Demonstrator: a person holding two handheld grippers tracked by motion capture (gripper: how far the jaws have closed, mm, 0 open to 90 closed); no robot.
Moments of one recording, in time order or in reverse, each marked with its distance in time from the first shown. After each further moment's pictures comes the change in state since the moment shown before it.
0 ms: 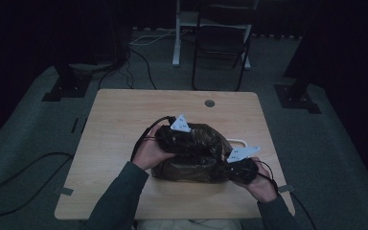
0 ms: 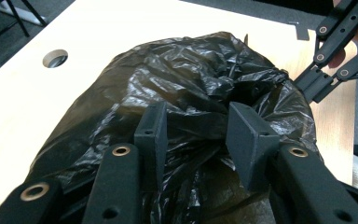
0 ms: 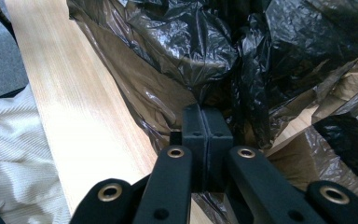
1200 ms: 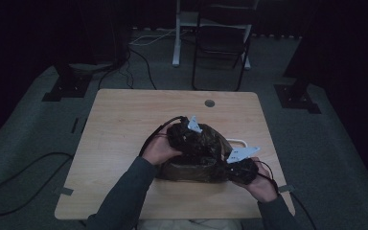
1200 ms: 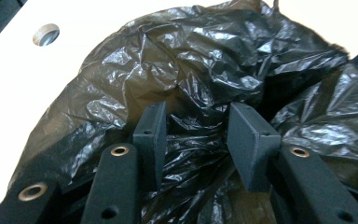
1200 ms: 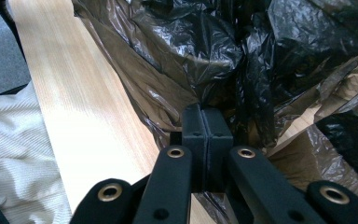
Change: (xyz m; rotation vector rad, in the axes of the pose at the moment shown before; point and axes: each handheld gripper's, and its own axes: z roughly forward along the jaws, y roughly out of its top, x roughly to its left) left arm 0.006 0.010 0.040 0.162 0.034 0.035; right arm 0.001 0.000 0.000 0.004 0.009 -0.008
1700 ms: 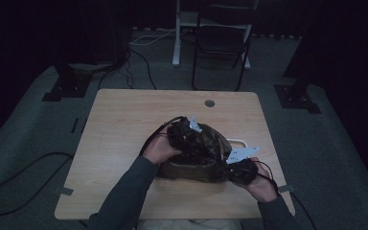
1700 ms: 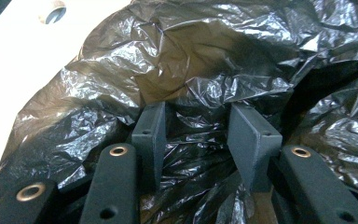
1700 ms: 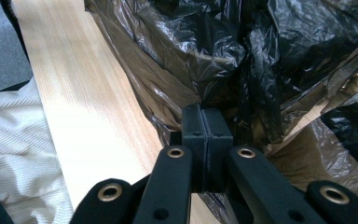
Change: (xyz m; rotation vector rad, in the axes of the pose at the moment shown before) left arm 0.007 -0.003 0.014 0.065 0.033 -0.017; right arm 0.001 0.000 0.001 0.012 0.008 -0.008
